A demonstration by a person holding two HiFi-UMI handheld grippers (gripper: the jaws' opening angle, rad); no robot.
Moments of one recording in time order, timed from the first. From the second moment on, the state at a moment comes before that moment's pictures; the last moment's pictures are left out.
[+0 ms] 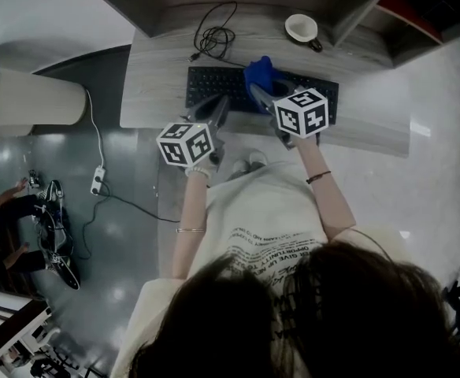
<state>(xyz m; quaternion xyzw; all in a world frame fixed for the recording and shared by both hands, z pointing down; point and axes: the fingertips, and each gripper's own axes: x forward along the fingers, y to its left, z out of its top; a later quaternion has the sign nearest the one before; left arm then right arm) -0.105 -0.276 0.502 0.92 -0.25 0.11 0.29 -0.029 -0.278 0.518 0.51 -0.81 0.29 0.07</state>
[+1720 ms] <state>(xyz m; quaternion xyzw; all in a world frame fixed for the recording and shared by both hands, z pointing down) -0.181 -0.328 0.506 0.93 -0.20 0.12 0.29 -0.087 -0.317 0.523 0.57 -0.76 0.31 0.04</state>
